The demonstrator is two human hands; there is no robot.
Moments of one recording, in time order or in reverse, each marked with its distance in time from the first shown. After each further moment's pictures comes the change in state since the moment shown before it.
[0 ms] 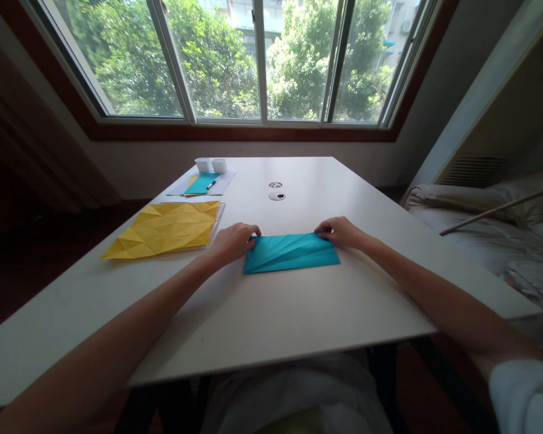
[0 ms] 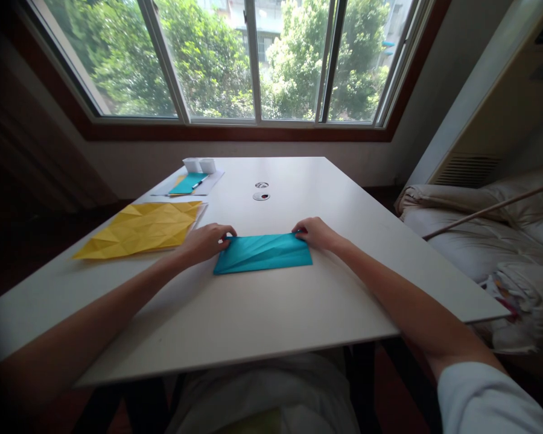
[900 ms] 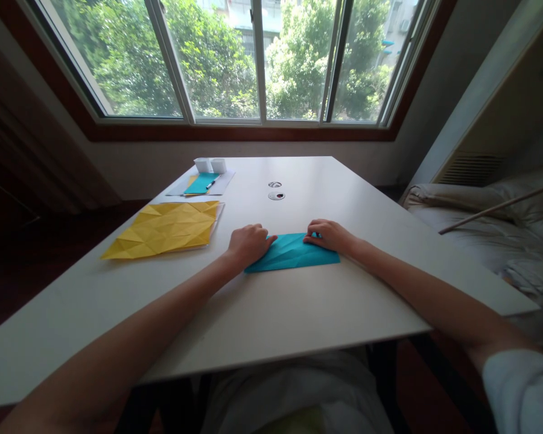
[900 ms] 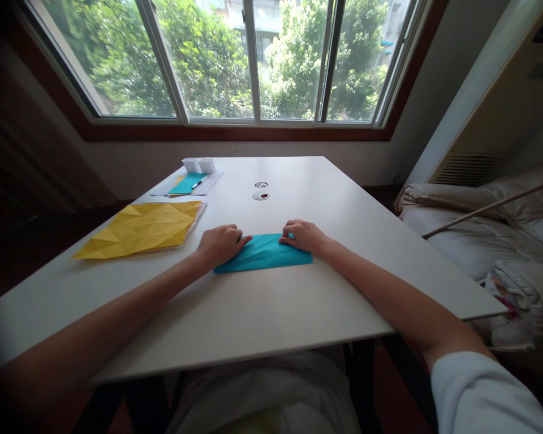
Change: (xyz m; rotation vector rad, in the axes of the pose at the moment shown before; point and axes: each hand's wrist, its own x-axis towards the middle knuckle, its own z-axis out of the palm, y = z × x) left_hand 0.008 0.044 0.003 0.179 0.004 -0.088; right_hand 0.005 -0.014 0.020 -0.123 0.048 -0.263
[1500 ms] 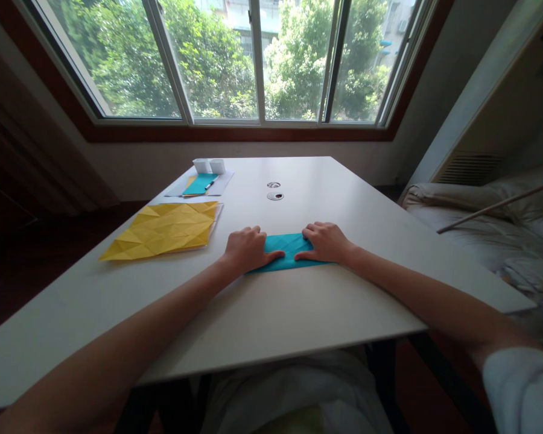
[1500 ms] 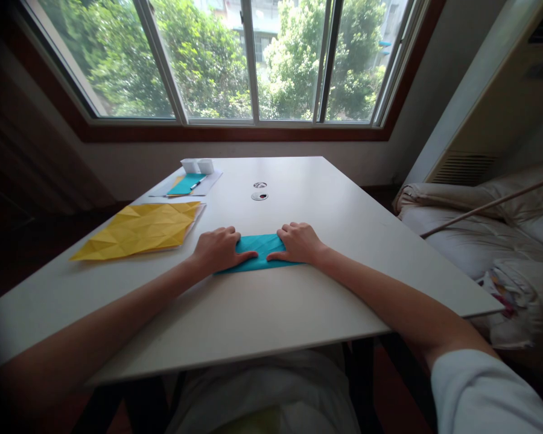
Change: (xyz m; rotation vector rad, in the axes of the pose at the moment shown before) left_hand -0.014 0.005 -0.001 0.020 0.044 0.034; right_hand -0.005 -0.039 -0.006 -0.396 -0.072 0.081
